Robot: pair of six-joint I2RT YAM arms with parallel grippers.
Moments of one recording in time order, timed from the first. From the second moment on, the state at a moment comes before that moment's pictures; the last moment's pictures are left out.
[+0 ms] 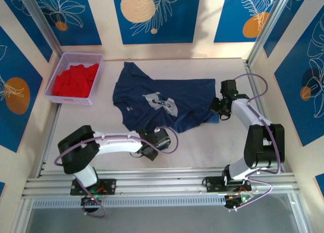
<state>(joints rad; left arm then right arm) -1.12 1.65 0.92 -0.68 -0.24 -0.42 0.03 1.51 1.00 -0.62 -0.06 0.42</state>
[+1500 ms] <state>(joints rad) -0.45 1.09 2.23 -0.95 -0.39 0.03 -0.05 0.90 1.87 -0.90 -0.18 0.37</state>
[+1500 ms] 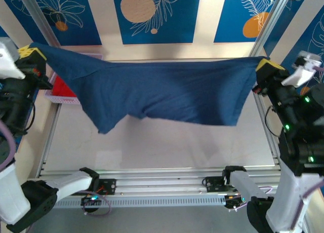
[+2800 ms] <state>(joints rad) -0.22 1.26 2.52 -1.04 -0.20 0.06 -0.02 0.98 1.91 -0.92 -0.23 0.35</state>
